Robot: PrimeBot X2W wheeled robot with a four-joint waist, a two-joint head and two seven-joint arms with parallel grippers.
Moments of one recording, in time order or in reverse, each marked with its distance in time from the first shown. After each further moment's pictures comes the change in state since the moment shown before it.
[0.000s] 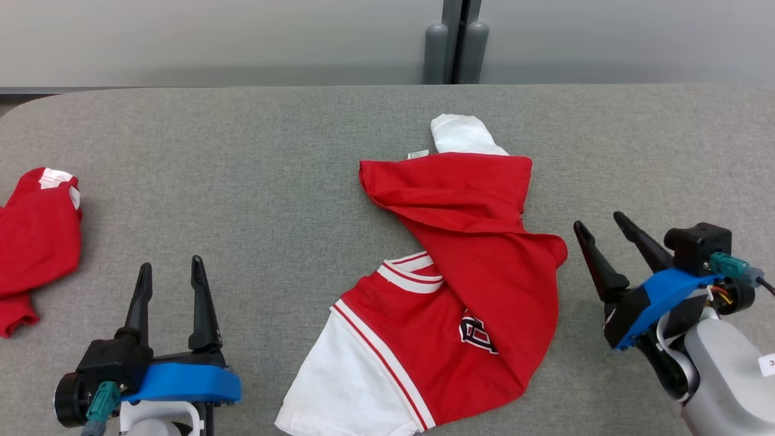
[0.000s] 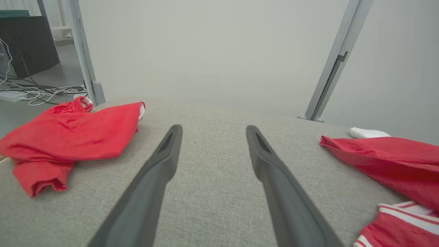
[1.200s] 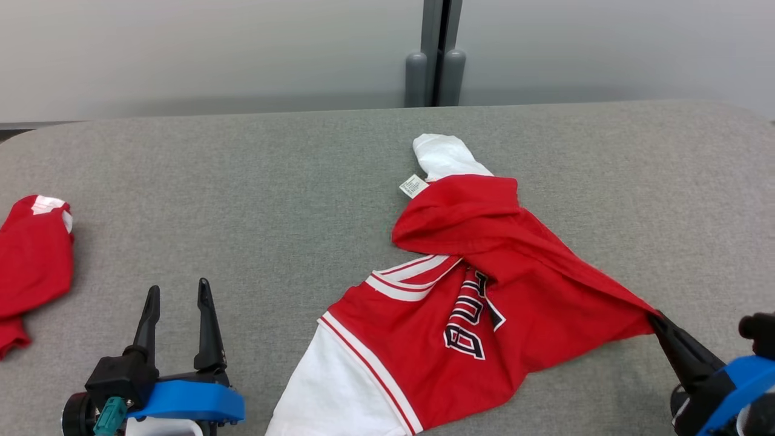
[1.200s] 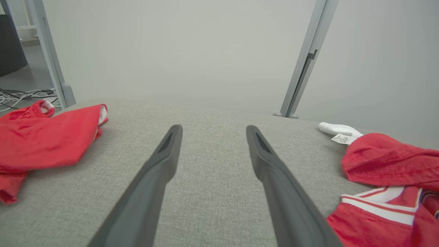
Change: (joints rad) left arm 0.044 0.000 0.014 0.009 0.007 -0.013 0.000; right arm 0.705 -0.160 -0.277 -0.676 0.255 0.000 0.399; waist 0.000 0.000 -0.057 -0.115
